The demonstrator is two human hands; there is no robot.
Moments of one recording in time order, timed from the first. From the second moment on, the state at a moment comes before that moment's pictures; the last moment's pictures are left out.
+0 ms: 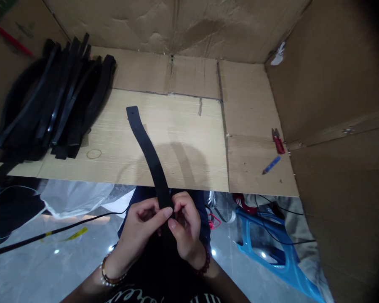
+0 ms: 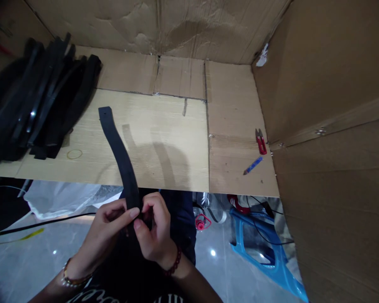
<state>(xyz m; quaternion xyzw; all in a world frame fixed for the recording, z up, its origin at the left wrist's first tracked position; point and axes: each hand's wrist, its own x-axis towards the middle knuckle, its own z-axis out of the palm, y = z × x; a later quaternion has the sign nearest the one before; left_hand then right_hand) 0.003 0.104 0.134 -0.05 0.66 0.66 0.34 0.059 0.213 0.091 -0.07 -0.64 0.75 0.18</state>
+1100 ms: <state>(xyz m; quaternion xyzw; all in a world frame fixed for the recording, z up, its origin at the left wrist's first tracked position) -0.025 0.111 0.135 -0.03 0.62 0.66 0.42 0.036 0.277 0.120 -0.06 -0.69 0.72 -0.01</state>
